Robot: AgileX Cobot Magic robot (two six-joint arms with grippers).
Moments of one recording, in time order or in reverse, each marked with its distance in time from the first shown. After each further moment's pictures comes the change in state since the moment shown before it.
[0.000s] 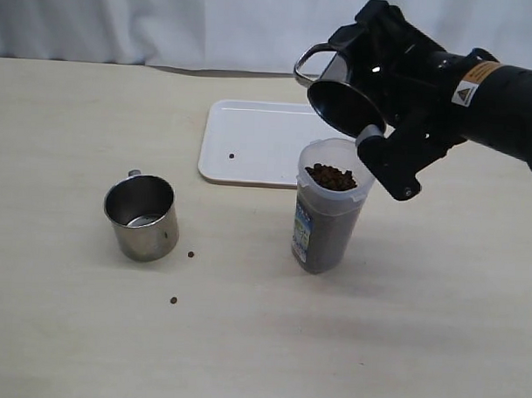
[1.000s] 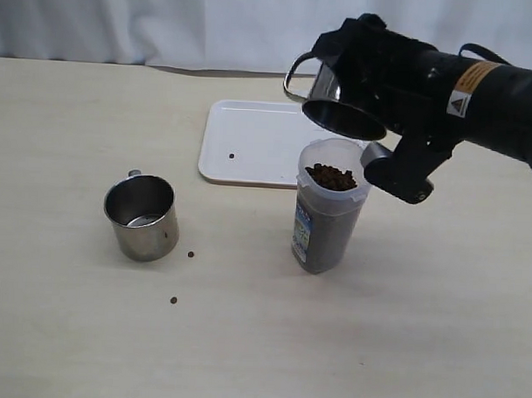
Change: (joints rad) left arm 0.000 0.000 0.000 0.000 0.000 0.000; right arm 0.000 0.000 0.000 -0.282 -0.006 0.006
